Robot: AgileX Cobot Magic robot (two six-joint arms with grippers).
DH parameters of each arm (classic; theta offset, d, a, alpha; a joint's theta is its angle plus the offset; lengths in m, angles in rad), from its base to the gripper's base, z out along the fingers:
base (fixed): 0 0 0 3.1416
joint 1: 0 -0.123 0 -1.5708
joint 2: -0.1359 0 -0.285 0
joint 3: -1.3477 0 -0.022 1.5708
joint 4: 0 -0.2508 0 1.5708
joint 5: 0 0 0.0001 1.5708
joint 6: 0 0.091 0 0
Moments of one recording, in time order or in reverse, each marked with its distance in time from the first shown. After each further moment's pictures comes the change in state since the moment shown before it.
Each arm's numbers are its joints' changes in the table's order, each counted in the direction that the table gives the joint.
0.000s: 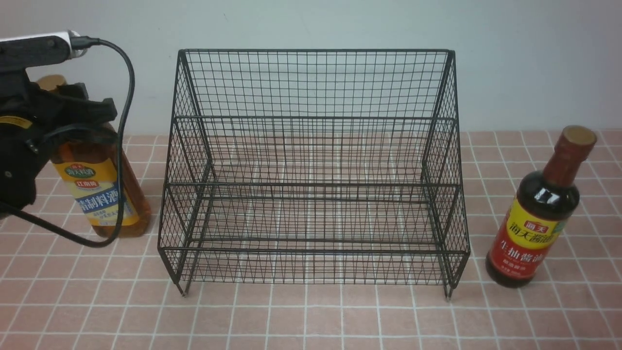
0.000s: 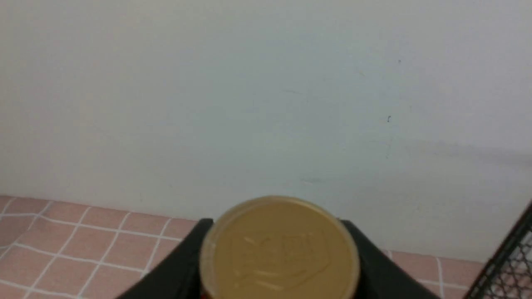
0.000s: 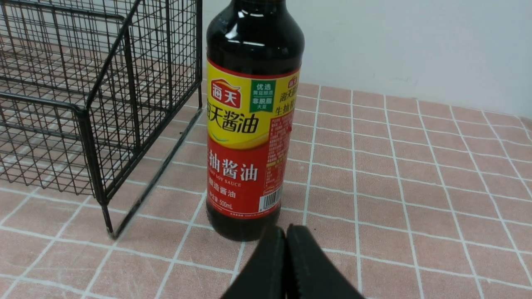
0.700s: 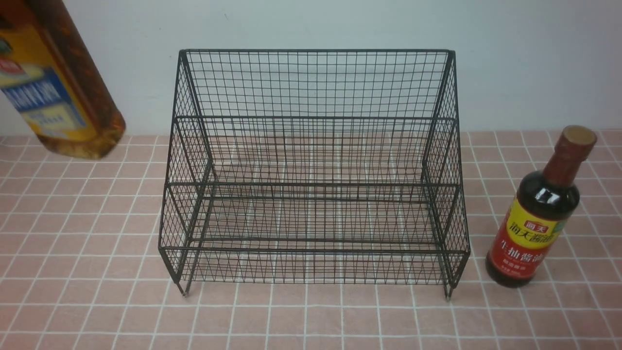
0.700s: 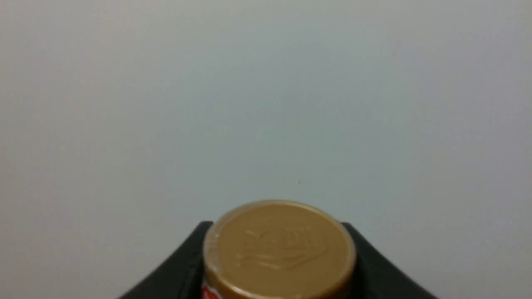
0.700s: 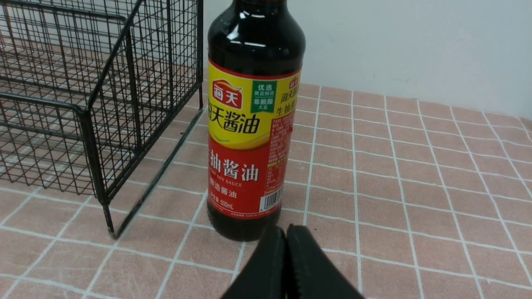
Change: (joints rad) right arm 0.000 0.000 0.000 0.000 0.000 0.000; left arm 0.002 0.416 0.342 -0.045 0.452 -0.007
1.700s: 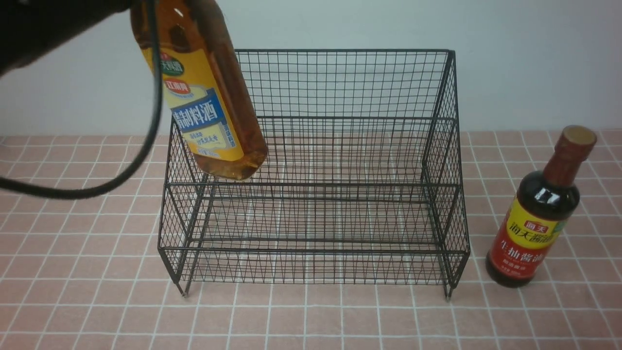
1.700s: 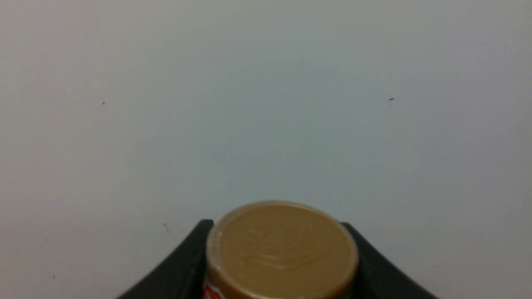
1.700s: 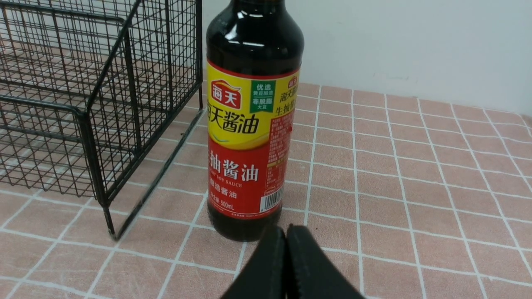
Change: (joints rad) right arm 0.000 0.000 0.000 0.000 0.000 0.011; left arm 0.297 -0.270 0.017 0.212 -0.156 0.028
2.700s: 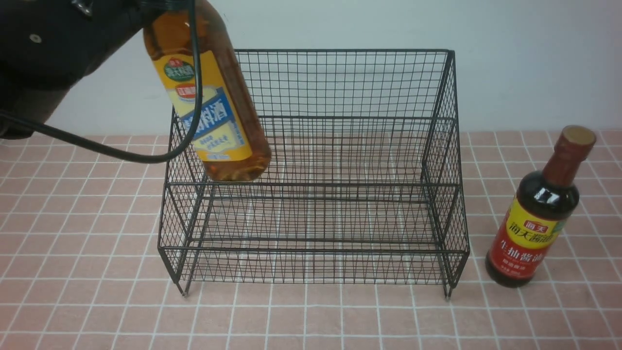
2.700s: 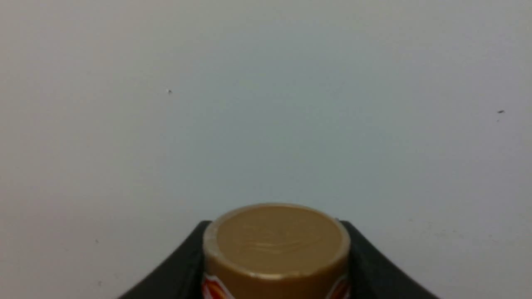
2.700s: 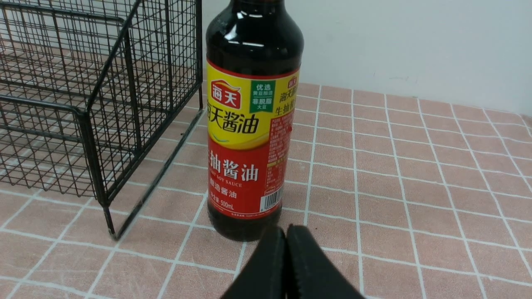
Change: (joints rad) right arm 0.000 0.000 0.000 0.000 0.000 0.001; left arm 0.002 -0.135 0.018 0.263 -0.212 0.233
